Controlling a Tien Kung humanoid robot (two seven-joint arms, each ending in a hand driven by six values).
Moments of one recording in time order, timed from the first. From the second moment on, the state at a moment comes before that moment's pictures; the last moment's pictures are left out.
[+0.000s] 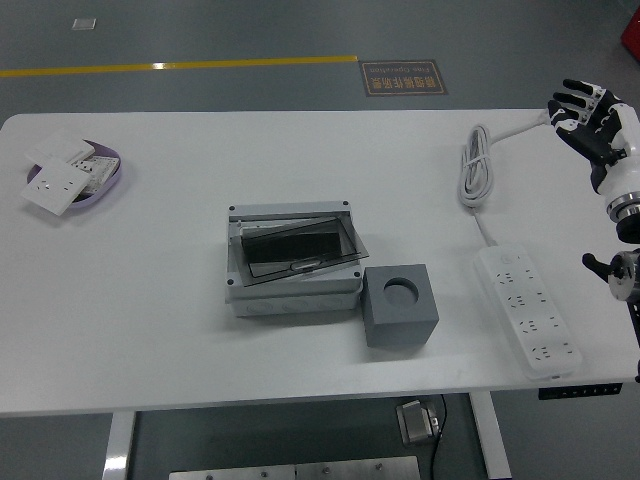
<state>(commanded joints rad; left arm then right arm) 0.07 0.26 -0.02 -0.25 -0.06 0.06 0.05 0.28 -0.34 1.49 1.31 -1.06 -0.19 0.03</state>
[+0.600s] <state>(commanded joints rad) 0.02 0.29 -0.01 -0.25 -0.03 0.05 0.05 0.22 -0.37 1.61 1.35 -1.07 -0.21 0.06</state>
